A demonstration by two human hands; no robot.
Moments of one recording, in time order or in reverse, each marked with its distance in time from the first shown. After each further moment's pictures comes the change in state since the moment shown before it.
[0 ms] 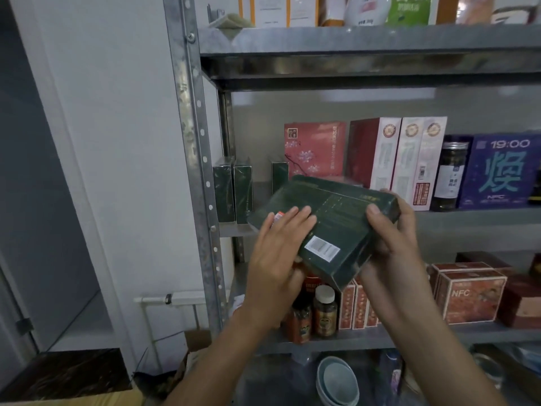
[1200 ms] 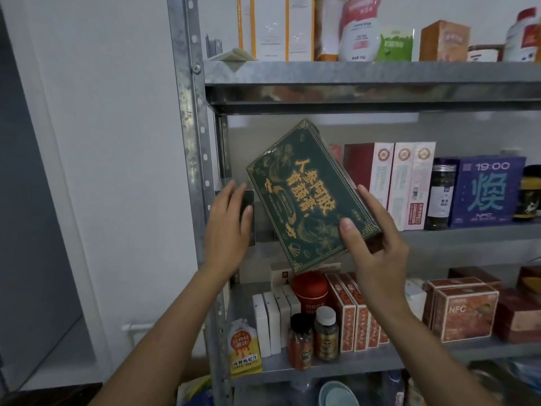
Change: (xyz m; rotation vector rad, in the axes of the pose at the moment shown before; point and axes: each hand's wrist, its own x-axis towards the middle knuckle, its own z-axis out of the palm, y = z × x) left_hand 0.063 -0.092 -0.039 0.182 -0.061 -0.403; right_hand 0.027 0.017 0.016 -0.713 -0.070 -0.607
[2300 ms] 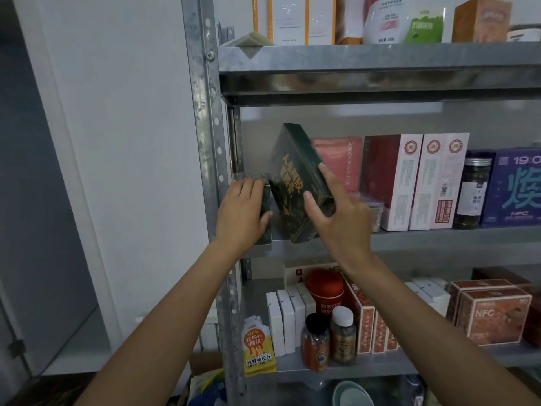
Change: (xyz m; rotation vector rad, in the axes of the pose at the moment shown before) left_hand 0.037 -0.035 0.017 0.469 -0.106 0.228; right_hand 0.047 0.041 0.068 -0.617 -0.106 -0.197
